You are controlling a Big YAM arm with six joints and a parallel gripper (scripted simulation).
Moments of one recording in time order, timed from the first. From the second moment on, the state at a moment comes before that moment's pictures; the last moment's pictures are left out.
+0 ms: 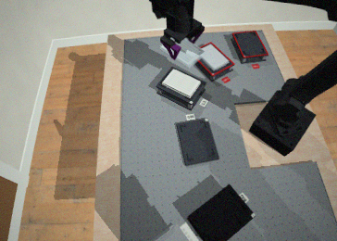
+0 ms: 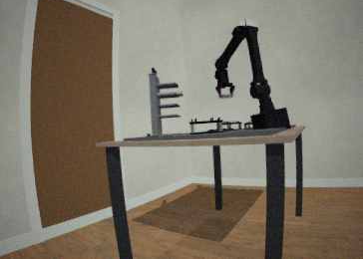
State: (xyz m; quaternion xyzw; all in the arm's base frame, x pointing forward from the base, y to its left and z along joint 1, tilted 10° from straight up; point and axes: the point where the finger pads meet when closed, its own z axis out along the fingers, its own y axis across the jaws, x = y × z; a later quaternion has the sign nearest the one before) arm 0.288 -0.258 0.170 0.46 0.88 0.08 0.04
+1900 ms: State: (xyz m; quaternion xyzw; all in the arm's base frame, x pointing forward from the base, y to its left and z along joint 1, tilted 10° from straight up) arm 0.173 -0.380 0.137 0.54 0.84 0.09 0.03
